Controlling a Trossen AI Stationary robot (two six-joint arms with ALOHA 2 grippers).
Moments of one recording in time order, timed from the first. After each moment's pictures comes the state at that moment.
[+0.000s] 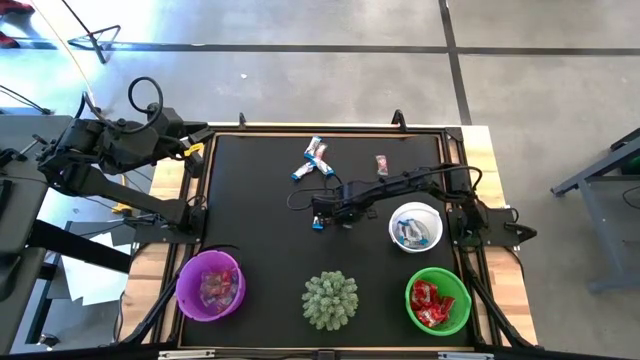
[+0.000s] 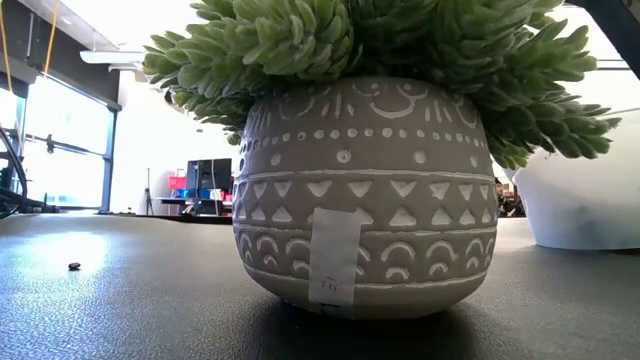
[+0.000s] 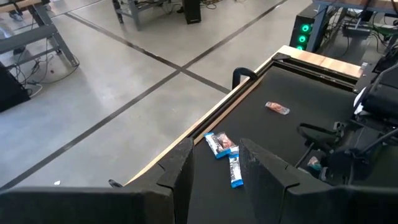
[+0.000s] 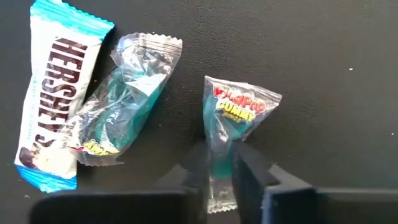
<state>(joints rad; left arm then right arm) -0.11 0.91 1.58 -1.28 -0.79 -0.37 -0.03 2.11 1.49 -0.90 0.10 1.39</state>
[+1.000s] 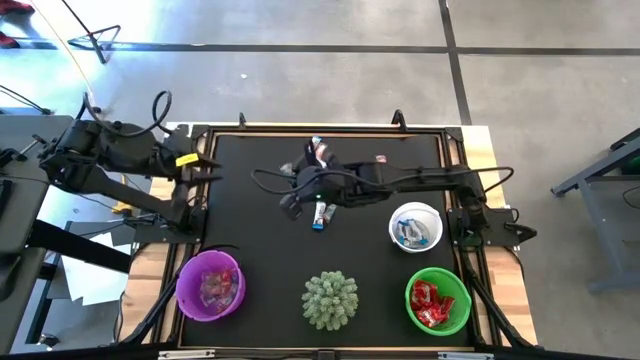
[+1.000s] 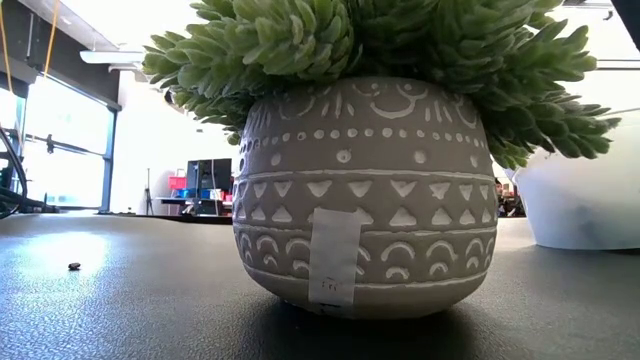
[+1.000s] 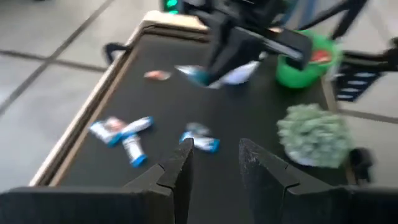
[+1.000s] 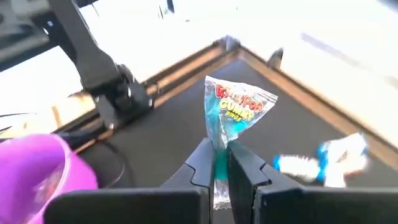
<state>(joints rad) -0.16 0.91 1.58 -1.25 -0.29 -0.22 0.11 2.02 2.19 -0.84 0.51 0.55</state>
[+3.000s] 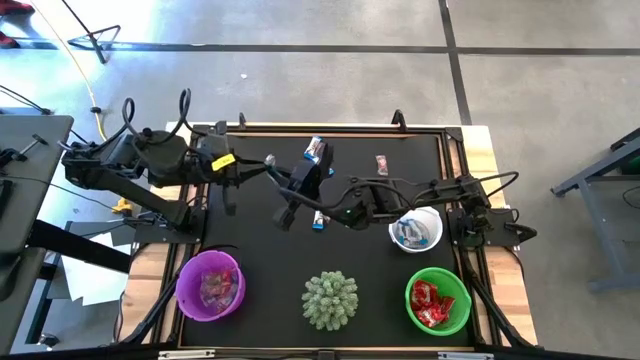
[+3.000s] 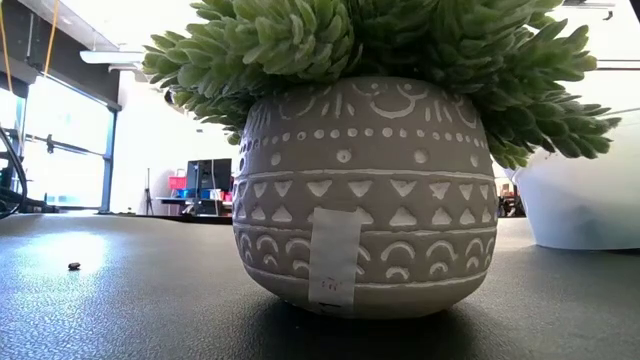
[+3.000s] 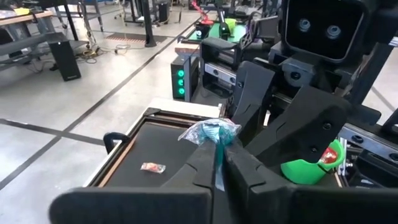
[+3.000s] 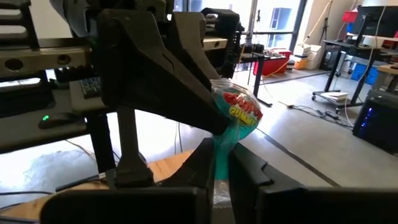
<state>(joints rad) -0.24 1.13 1.58 -0.70 -0.48 -0.13 0.26 2.02 2.30 -0.41 0.76 0.07</state>
